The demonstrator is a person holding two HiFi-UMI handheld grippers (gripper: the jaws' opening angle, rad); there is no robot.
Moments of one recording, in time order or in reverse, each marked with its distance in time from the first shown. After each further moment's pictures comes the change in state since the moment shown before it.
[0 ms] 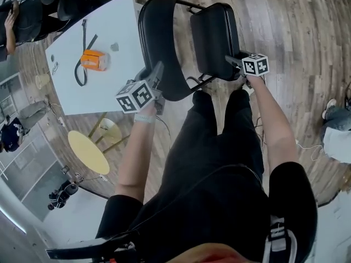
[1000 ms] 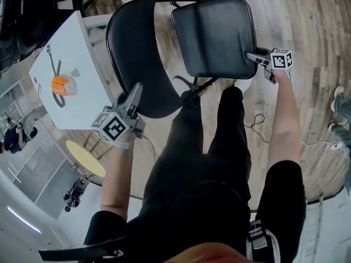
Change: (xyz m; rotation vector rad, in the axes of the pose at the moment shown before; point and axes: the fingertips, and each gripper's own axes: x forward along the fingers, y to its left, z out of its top) left arm 0.079 -0.046 -0.055 0.009 0.057 -0.087; right arm -0.062 -0.231 -0.083 0.228 -0.013 0.303
